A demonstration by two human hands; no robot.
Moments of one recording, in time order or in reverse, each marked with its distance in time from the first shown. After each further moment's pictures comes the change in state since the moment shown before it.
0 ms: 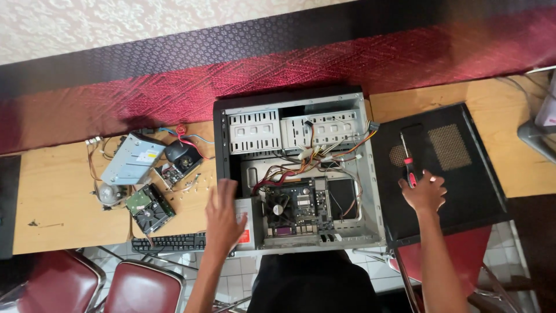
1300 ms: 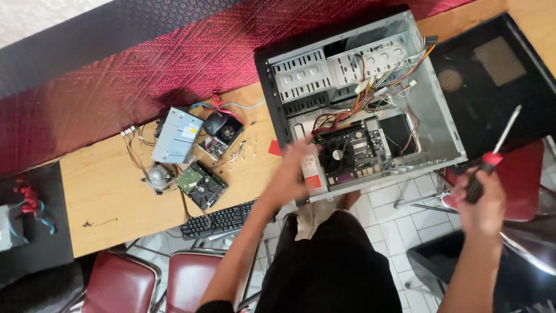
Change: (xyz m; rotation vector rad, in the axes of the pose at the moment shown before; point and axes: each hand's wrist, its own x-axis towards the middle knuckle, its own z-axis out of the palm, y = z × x) left_hand -0.005 -0.062 -0.048 -0.238 -0.097 0.935; right_hand -0.343 -0.064 -0.050 1.729 -0.003 0.212
